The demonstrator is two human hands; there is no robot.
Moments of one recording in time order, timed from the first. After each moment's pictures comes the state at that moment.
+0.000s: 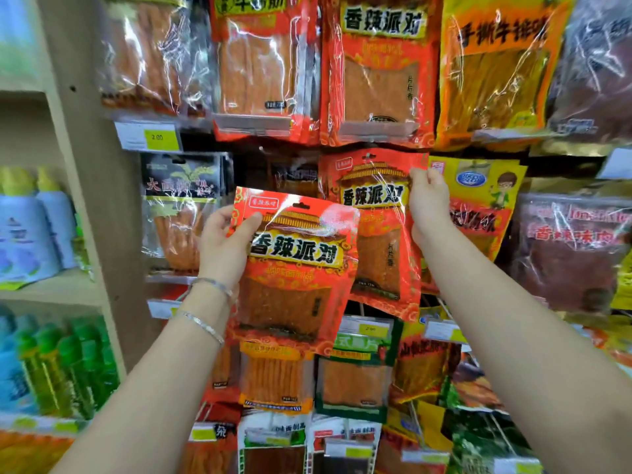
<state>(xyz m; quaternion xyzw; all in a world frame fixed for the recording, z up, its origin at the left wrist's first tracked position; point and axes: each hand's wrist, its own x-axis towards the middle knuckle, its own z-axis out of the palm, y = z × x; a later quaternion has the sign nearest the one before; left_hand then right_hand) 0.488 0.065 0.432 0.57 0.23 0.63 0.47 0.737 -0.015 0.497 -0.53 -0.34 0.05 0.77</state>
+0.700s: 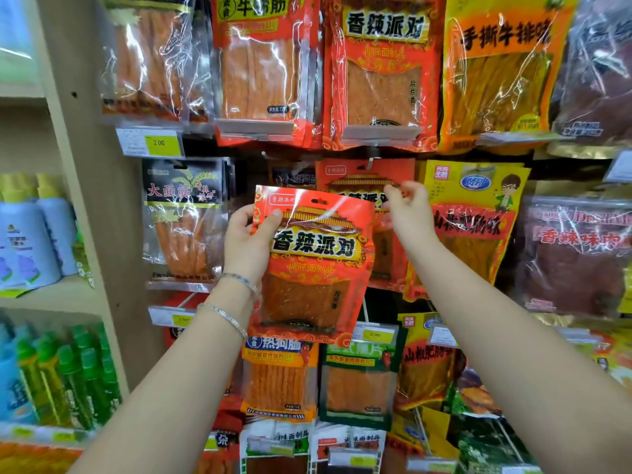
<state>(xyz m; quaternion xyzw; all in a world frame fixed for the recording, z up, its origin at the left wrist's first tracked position) 0.512 0.065 0.439 0.58 0.23 0.61 0.48 0.728 -0.006 0.474 -0.62 -0.40 0.03 0.67</state>
